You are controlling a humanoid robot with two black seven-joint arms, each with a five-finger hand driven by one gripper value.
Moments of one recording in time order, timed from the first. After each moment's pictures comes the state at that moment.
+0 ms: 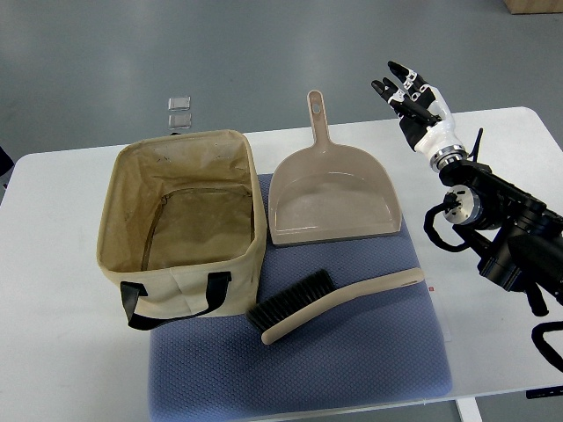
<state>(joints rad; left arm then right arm) -0.01 0.00 -0.21 -0.17 -0.06 -0.02 -0.04 0.81 -0.14 0.71 0.58 -0.12 0.12 0.47</state>
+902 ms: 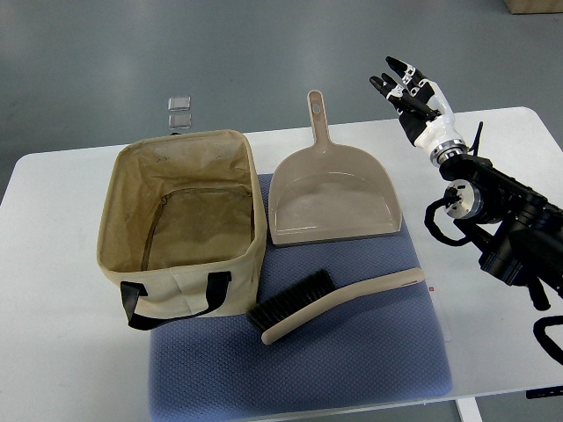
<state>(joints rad) -0.01 0.00 -0.21 -0.16 -0.06 -0.02 -0.04 0.84 -0.15 0.70 0.58 -0.12 0.11 0.46</state>
